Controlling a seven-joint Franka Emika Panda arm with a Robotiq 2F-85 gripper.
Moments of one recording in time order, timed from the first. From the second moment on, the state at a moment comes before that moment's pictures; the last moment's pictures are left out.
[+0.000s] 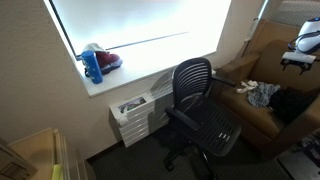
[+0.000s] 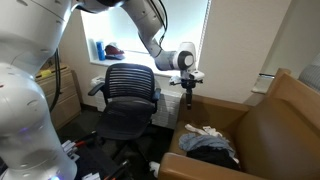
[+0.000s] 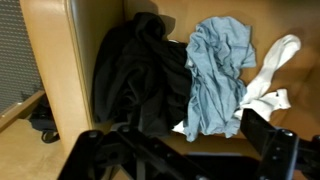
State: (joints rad) arm 0.03 0.60 -0.25 -1.82 -0.21 2.40 1.07
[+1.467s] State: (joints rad) arm -0.05 1.21 -0.27 -1.08 -0.17 1.63 0.95
